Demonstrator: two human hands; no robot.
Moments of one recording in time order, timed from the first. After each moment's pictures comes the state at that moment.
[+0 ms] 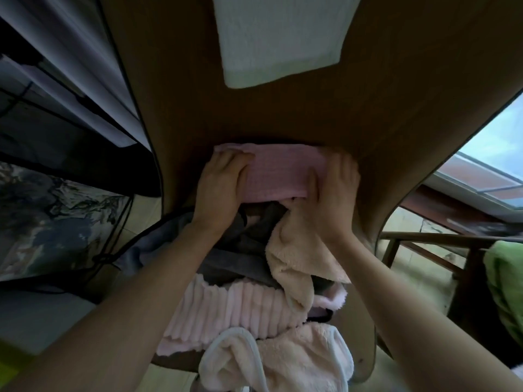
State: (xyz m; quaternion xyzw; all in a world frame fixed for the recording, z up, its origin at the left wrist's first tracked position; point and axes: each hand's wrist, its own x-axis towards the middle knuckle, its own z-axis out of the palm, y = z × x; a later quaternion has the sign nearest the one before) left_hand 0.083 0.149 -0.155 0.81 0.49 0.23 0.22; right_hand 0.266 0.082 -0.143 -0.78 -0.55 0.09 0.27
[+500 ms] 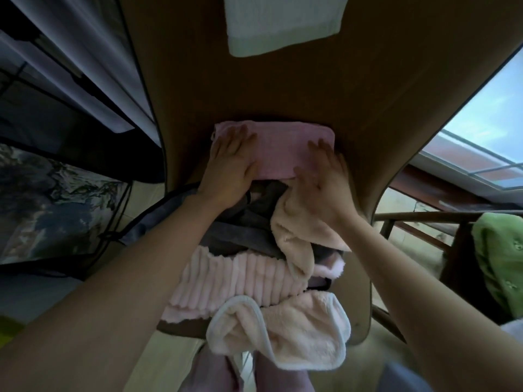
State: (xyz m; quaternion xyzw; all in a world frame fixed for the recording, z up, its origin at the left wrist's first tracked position) left_hand 0.080 0.145 -0.156 0.84 0.47 0.04 0.27; right_hand 0.270 0.058 -0.140 -0.77 -0.56 0.27 0.17
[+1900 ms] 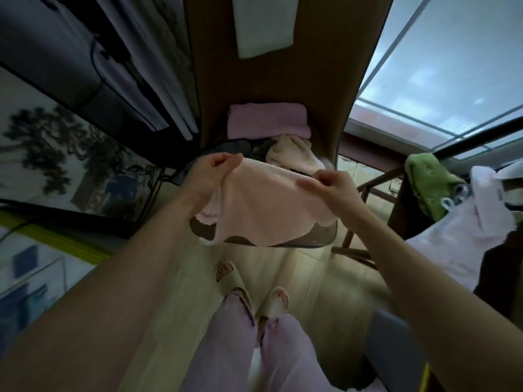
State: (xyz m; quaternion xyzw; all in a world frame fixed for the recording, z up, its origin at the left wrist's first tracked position) left_hand -0.006 -0.031 0.044 0.52 0.54 0.20 0.63; right_hand 0.227 -0.131 0.055 -0.74 -0.41 0.45 0.30
